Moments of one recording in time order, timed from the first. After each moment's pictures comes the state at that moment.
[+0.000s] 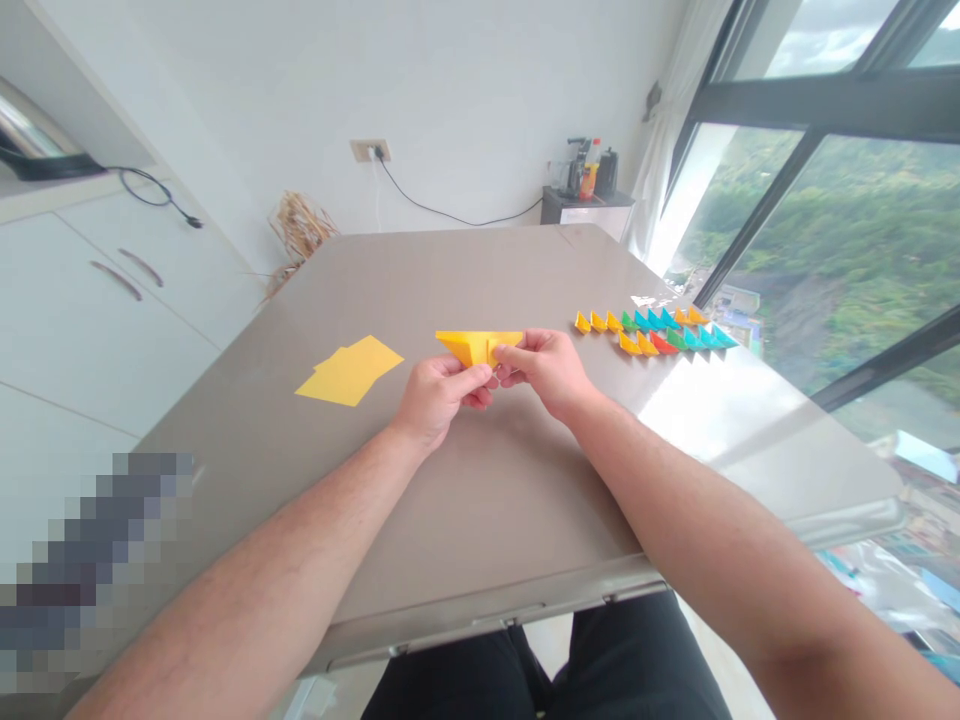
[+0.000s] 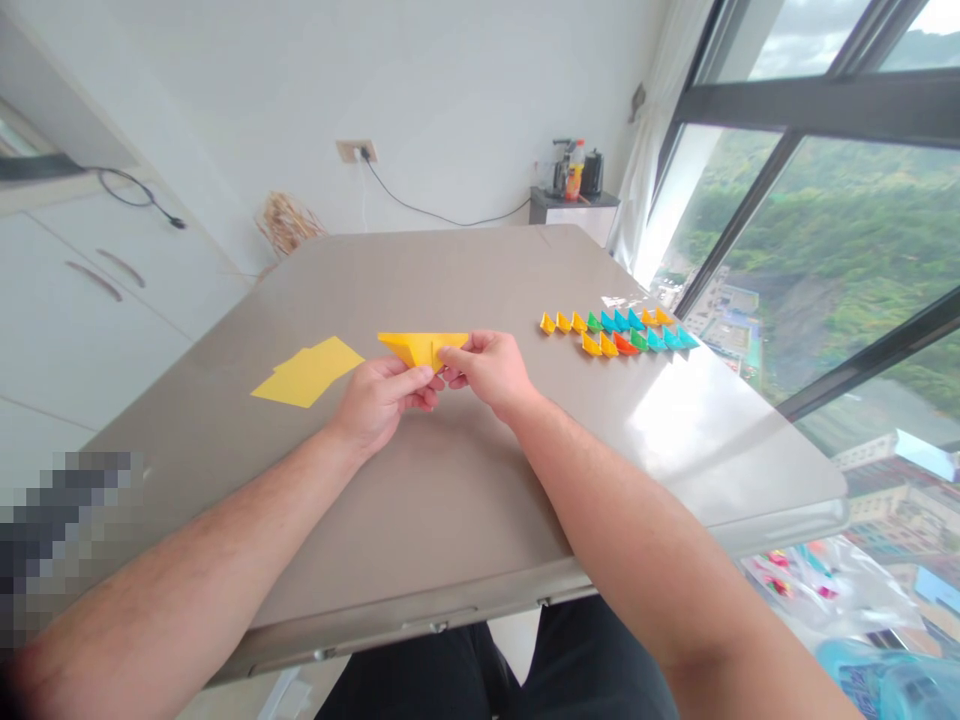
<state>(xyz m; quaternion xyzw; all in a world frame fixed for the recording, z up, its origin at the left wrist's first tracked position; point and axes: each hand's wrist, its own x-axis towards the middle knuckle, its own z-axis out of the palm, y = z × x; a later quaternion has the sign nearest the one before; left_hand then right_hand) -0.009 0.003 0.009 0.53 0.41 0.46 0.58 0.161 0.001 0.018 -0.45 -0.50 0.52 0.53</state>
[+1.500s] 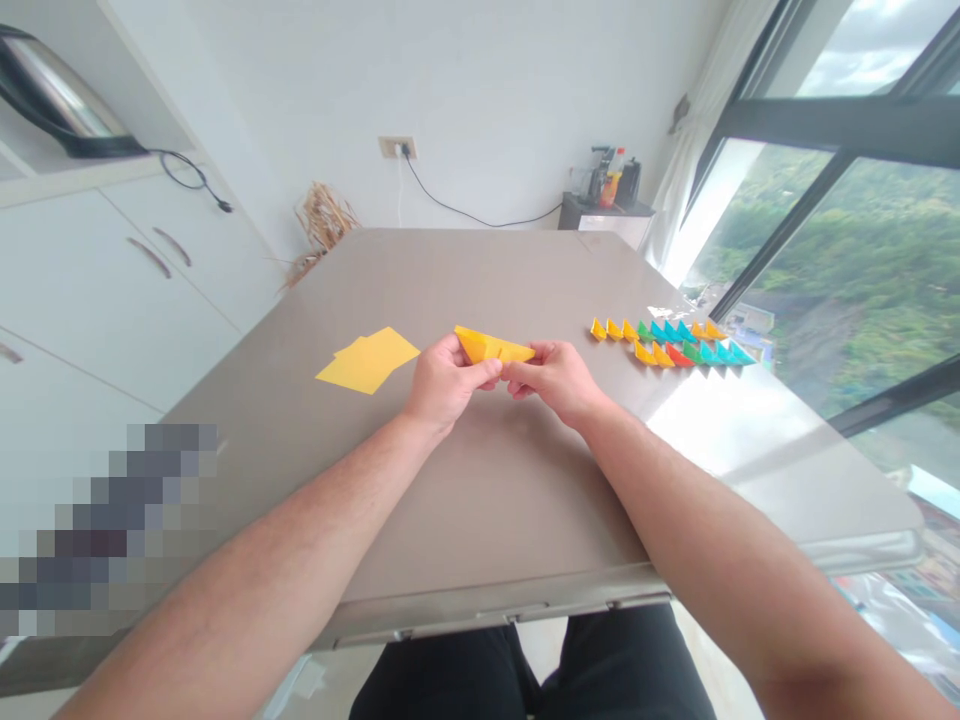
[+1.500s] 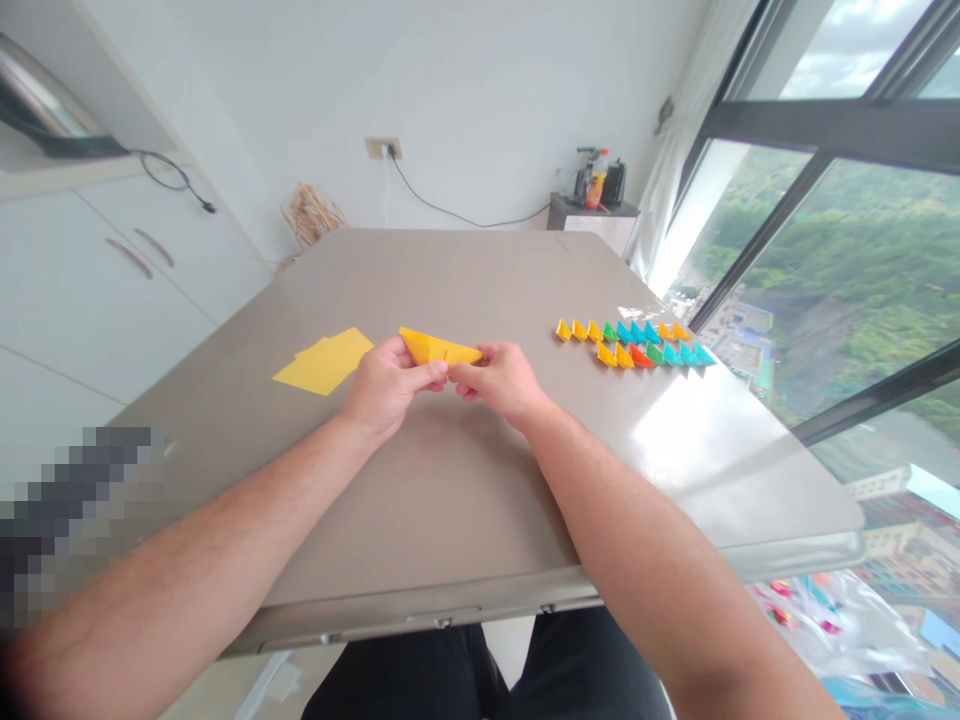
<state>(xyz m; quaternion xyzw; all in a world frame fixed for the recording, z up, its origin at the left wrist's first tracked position) -0.007 0.006 0.010 0.53 0.42 0.54 0.50 0.162 -0.001 0.014 -0.48 -0.56 0.50 0.45</state>
